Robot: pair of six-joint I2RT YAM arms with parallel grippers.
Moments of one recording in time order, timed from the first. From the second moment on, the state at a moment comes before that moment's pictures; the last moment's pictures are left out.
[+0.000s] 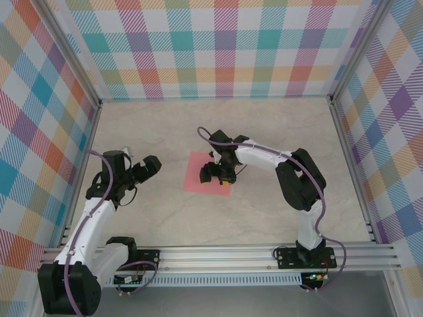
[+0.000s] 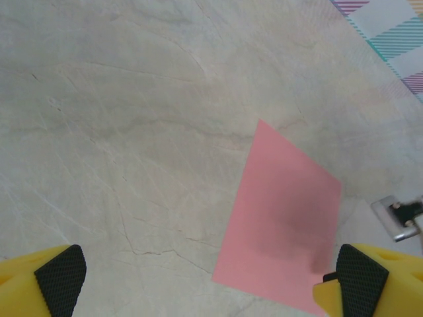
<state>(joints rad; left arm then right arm) -0.03 0.93 0.64 -0.45 0.28 -0.61 0.73 2.00 1.50 -0.80 -0.39 0.57</state>
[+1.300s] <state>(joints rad) -0.03 0.94 0.74 -0.69 0.43 -0.55 0.74 2.02 1.38 -0.71 -0.45 0.53</state>
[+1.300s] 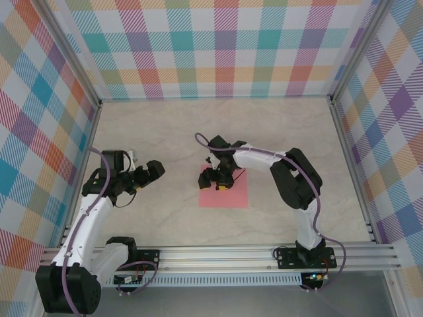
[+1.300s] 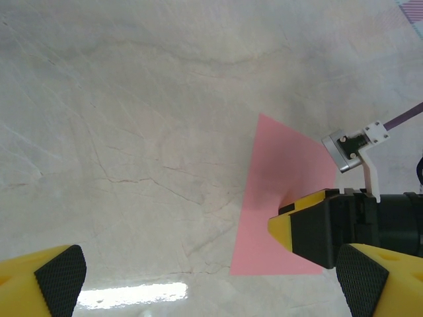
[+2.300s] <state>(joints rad) -0.25 1.08 0.70 -0.54 0.48 -0.64 0.73 1.82 1.32 -0.92 -0.04 0.67</state>
